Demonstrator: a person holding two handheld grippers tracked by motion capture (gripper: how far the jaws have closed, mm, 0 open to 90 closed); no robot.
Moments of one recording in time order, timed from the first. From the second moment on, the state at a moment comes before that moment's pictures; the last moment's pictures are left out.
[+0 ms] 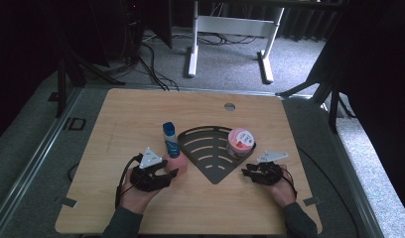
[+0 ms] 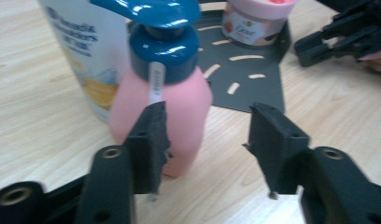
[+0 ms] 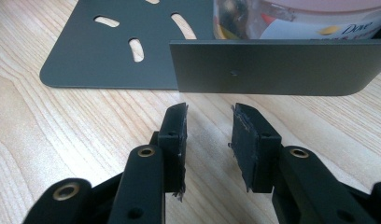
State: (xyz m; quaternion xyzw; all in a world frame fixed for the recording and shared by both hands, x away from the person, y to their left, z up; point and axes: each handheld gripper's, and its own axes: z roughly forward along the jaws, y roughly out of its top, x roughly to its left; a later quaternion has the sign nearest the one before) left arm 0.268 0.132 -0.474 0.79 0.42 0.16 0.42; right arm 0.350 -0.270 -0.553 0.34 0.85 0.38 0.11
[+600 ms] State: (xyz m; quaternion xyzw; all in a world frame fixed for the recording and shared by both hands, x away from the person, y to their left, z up) left arm 0.304 0.125 -0.471 0.80 0.43 0.17 0.38; right arm 0.350 -0.270 -0.553 0.34 0.85 0.38 0.11
